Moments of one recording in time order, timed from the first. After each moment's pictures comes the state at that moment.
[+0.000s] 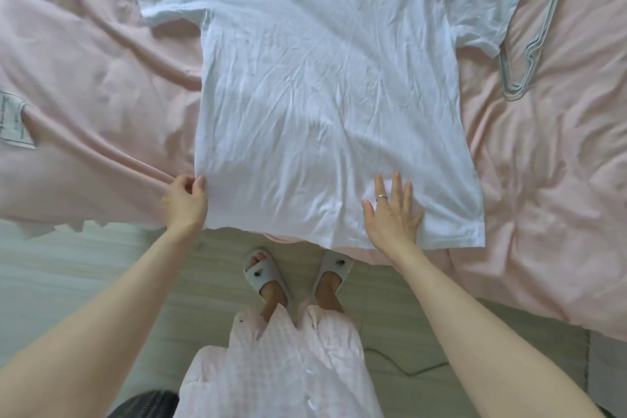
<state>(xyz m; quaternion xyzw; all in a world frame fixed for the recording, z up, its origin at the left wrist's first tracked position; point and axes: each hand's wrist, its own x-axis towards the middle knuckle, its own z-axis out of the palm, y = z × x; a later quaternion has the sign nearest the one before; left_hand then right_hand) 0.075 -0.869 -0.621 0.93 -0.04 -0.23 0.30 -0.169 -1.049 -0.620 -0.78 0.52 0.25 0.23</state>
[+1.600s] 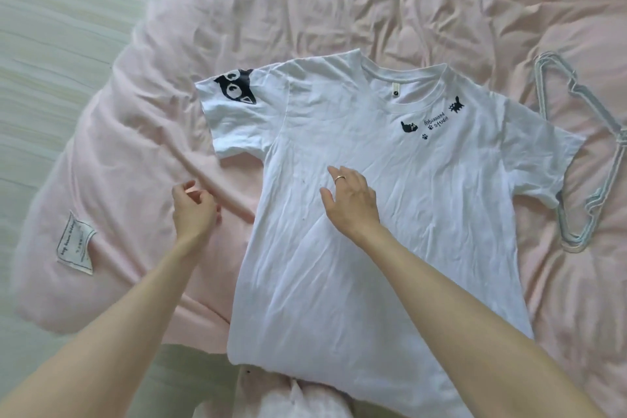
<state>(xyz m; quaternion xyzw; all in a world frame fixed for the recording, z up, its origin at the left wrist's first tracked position) 0.262 -0.963 -0.603 0.84 0.12 -0.23 0.48 0.119 -1.147 -0.584 -0.87 0.37 0.15 0.28</state>
